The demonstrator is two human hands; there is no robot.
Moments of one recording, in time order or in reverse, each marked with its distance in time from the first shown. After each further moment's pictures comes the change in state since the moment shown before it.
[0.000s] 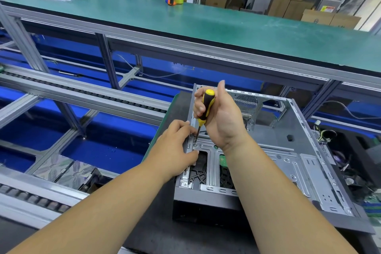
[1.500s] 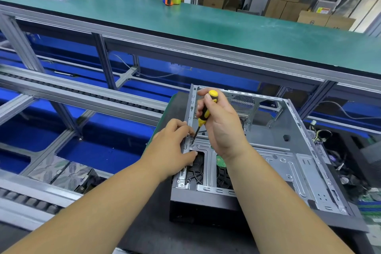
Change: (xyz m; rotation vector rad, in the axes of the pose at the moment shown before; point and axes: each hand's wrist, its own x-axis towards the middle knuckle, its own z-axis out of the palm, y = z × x) left_hand 0.001 0.004 -0.006 0.083 -0.014 0.019; right_hand -0.016 0.004 -0.005 -0.209 0.099 -0.111
